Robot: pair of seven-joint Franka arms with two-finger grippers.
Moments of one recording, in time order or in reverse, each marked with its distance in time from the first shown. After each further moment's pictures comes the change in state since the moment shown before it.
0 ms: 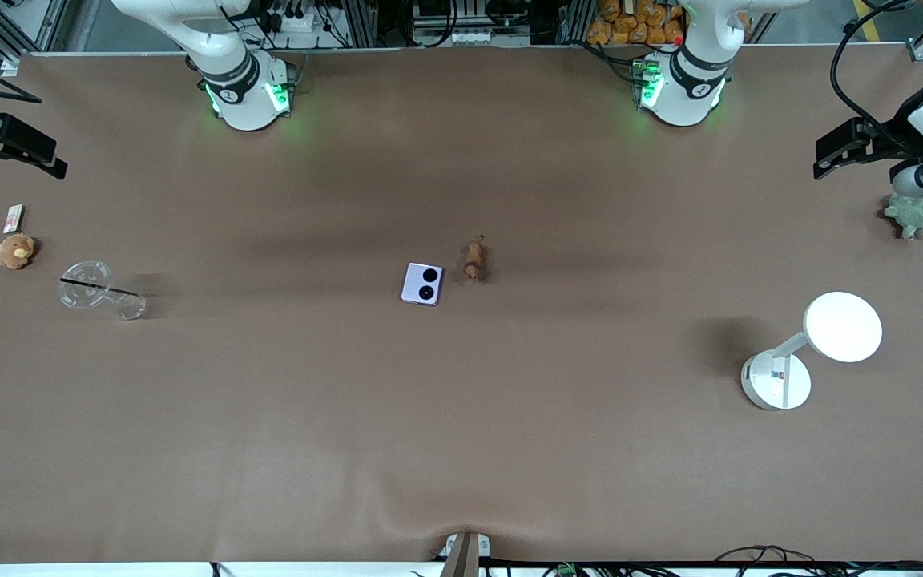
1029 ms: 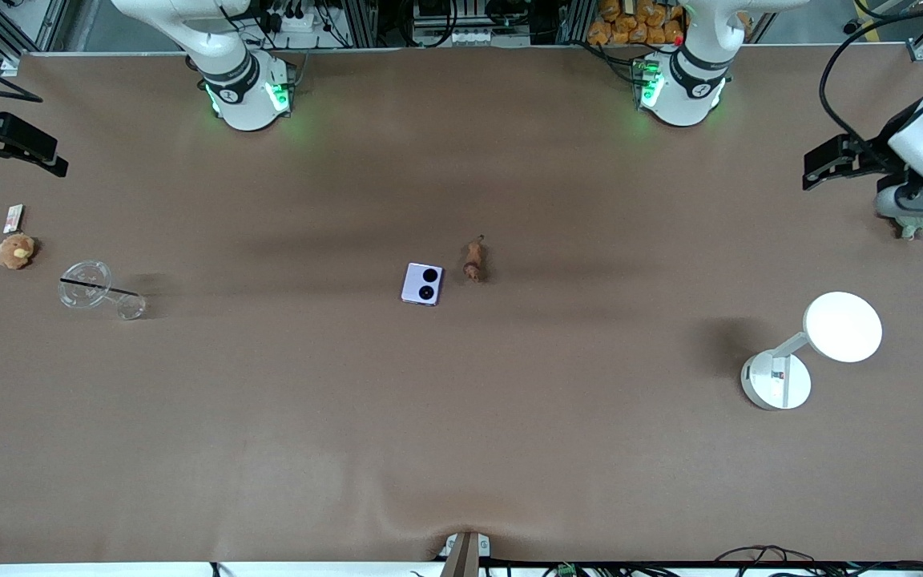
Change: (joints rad) left arm -0.004 0.057 -0.013 0.014 0.000 0.003 0.000; right arm 0.000 0.000 0.000 0.000 0.000 -0.010 0.000
